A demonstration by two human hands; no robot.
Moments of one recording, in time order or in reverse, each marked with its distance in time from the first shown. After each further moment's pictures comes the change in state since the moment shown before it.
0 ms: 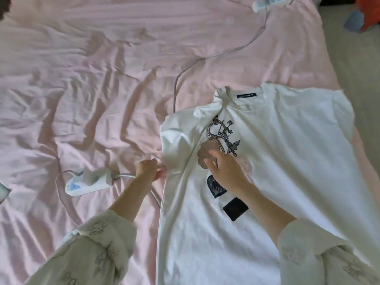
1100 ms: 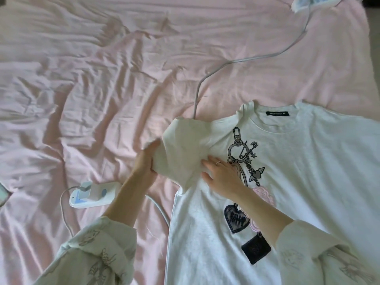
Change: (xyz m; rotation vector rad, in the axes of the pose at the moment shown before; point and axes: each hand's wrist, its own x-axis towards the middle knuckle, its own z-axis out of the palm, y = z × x) left_hand 0.034 0.071 -0.021 -0.504 -0.186 -0.034; right_hand 0.085 -0.038 0.025 -0.329 -0.318 -0.092
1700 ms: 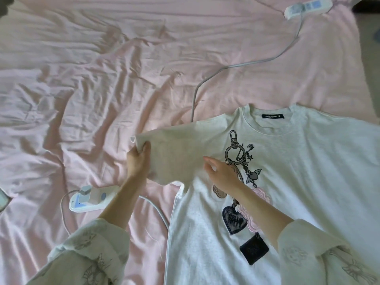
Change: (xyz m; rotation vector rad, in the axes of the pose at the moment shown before) left_hand 0.002 0.005 -0.007 0.488 0.312 0.413; right_hand -0.003 -0.001 -0.011 0.510 0.048 0.037
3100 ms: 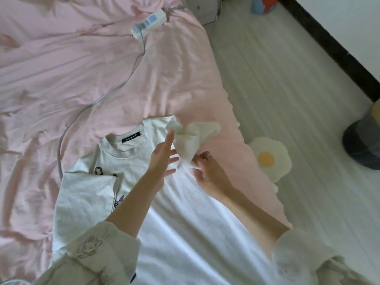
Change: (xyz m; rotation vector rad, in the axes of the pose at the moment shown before) left_hand -0.250 0.087 0.354 0.196 -0.685 -0.079; right_hand -0.129 0.242 -0.222 0.060 0.544 -0.099
